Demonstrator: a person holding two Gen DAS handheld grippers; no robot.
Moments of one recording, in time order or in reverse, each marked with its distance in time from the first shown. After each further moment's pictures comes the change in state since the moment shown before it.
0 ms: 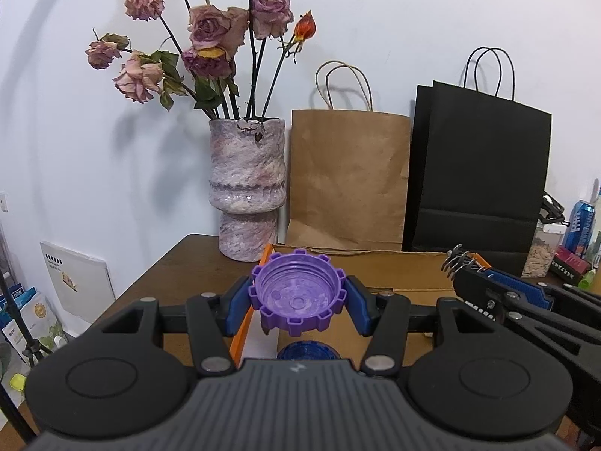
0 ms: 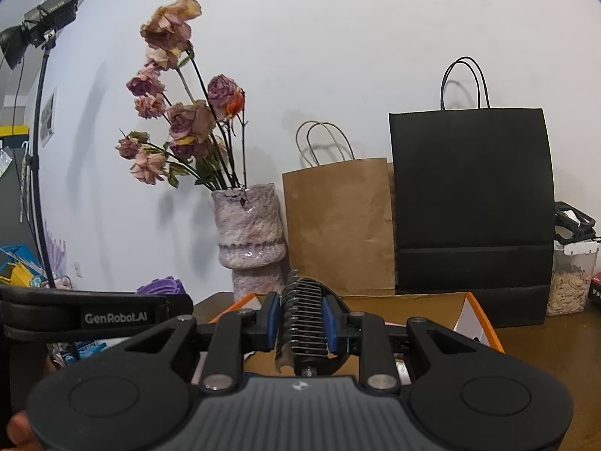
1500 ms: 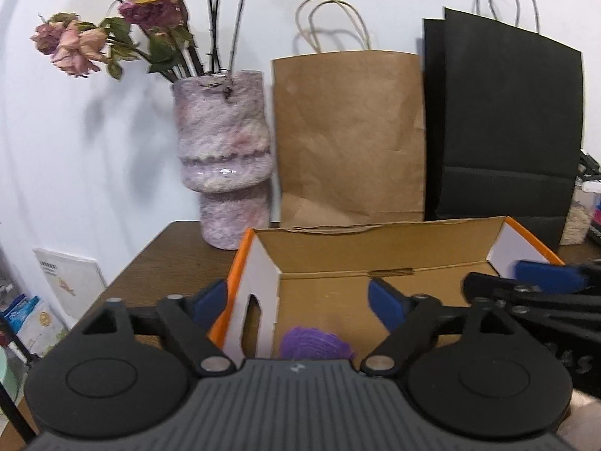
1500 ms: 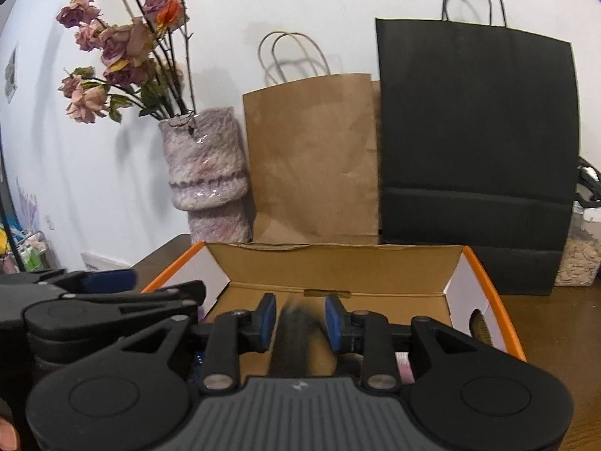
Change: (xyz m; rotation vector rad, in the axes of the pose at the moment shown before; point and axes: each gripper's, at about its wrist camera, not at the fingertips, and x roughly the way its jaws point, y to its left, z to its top) left arm 0.092 -0.019 -0.002 0.088 0.093 0.046; right arm 0.084 -0.023 0.008 0.025 0.256 -0.092
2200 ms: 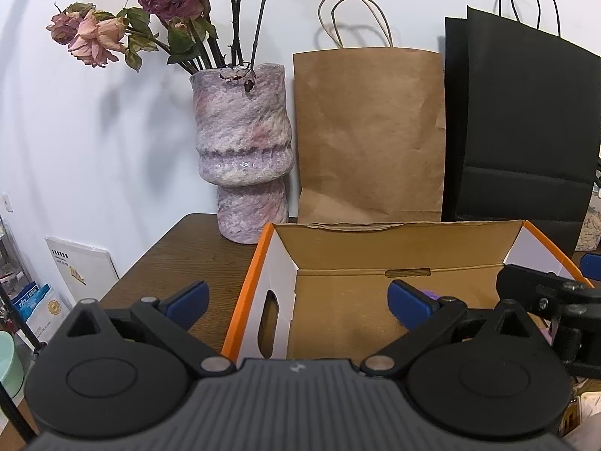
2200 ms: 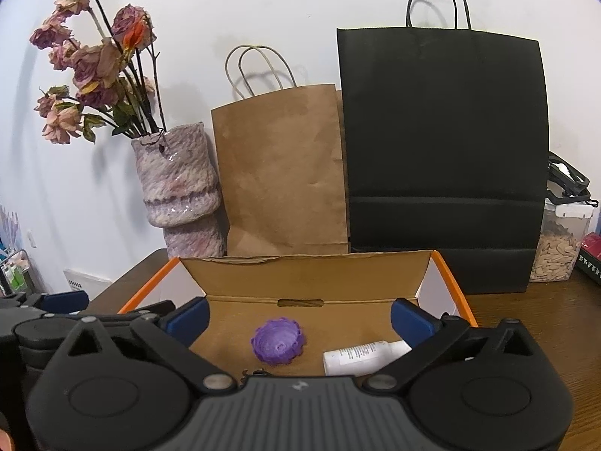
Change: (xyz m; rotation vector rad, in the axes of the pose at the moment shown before) left arm 0.002 0.007 0.001 -0.028 0.017 0.030; right arm -0.007 -0.013 0.004 0.042 -0.023 -0.038
